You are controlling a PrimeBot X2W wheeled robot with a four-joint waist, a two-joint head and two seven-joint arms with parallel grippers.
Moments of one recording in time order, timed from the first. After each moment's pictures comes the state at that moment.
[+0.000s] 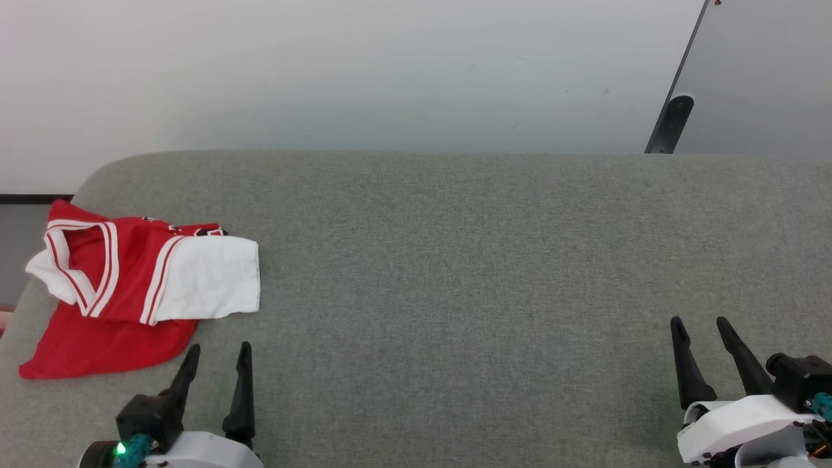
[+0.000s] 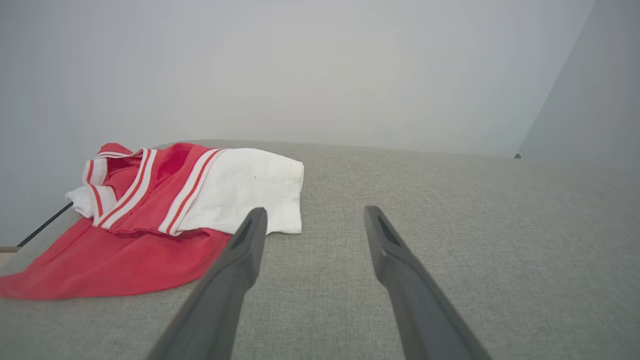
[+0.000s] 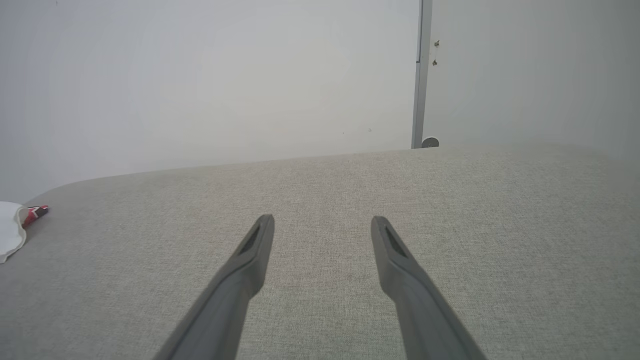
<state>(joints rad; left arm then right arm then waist) -0.03 0.14 0.05 0.23 -0.20 -0.10 -0.23 -0.14 -0.18 0.04 0.36 0.35 0.13 -0.23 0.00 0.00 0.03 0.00</state>
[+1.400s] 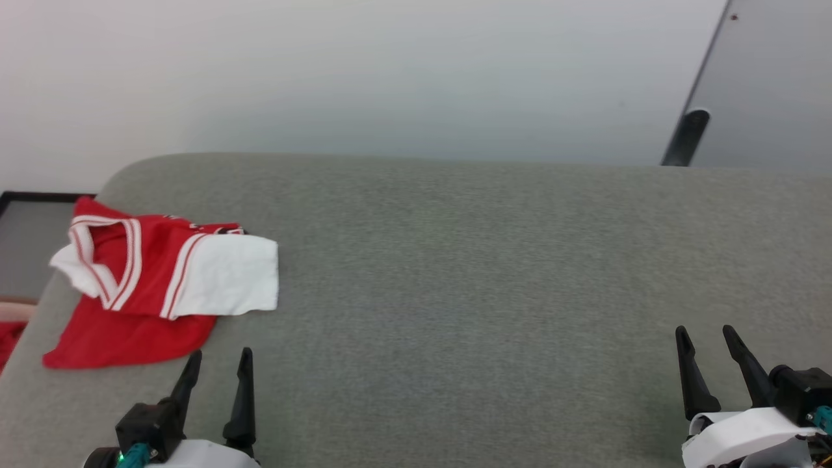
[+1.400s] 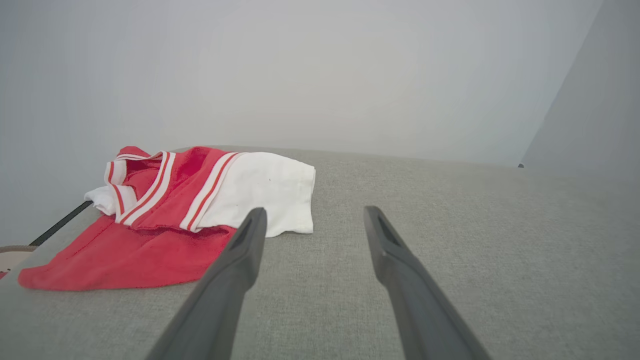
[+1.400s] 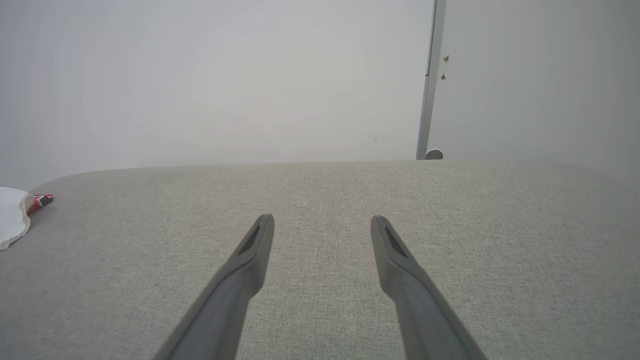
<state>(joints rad) -0.03 0.12 0.07 0.26 -0.17 -0.13 -0.26 -0.11 -0.18 0.03 0.36 0.29 0.13 -0.26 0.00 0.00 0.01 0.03</state>
